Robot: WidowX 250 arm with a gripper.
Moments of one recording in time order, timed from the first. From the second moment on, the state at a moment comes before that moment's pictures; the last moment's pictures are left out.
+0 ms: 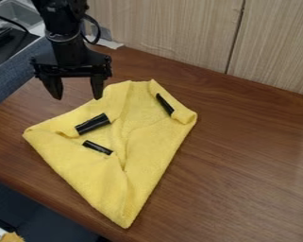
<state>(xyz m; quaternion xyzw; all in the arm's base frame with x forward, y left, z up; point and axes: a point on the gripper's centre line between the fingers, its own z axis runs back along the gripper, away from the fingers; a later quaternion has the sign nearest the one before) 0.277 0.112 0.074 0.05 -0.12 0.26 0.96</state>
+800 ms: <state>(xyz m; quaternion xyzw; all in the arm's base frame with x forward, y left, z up) 0.275 0.098 0.039 0.07 -0.09 0.20 0.97</state>
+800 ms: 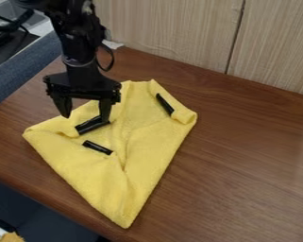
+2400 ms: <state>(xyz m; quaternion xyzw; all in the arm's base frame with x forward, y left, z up) 0.295 0.132 0.061 0.10 -0.09 0.25 0.96</state>
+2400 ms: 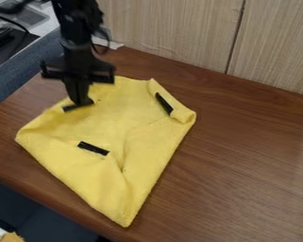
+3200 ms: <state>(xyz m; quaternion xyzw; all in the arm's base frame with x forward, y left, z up) 0.347 0.203 0.025 0.12 -0.02 0.35 0.93</state>
